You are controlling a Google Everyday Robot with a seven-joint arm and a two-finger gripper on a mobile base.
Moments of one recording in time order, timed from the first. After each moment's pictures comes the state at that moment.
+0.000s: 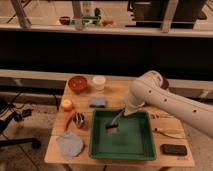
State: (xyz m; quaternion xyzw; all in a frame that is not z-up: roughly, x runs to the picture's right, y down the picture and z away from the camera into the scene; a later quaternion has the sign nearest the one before) arm 0.109 0.099 0.744 -0.22 -0.13 -0.14 0.96
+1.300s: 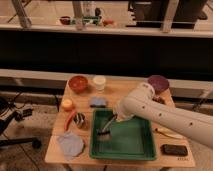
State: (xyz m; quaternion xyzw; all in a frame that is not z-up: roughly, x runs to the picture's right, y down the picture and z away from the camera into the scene) arm 0.056 0.132 0.735 -0.16 -0.16 -0.17 0.96
